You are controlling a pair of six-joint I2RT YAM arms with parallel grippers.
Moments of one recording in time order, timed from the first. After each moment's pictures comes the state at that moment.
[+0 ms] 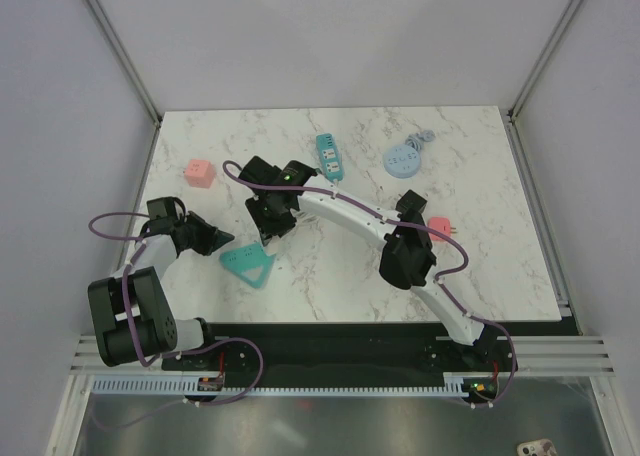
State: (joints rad) left arm 0.28 1.33 0.60 -0.28 0.49 -0.79; right arm 1.00 2.39 2.40 -1.13 -0.08 0.48
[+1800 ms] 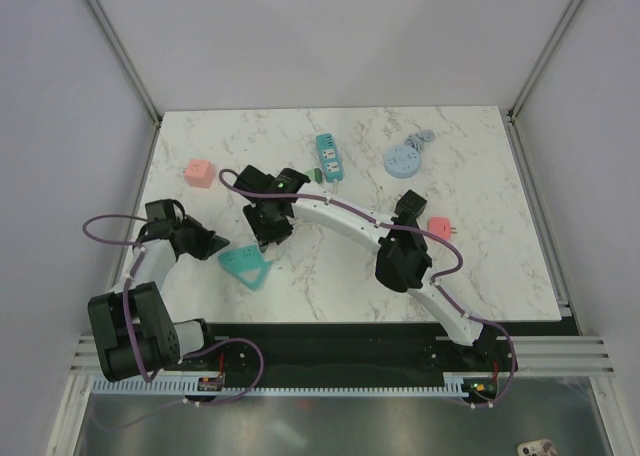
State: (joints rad) left arm 0.28 1.26 0.60 -0.36 0.41 -0.77; right arm 1.03 2.42 2.40 -1.14 -0.05 0.53
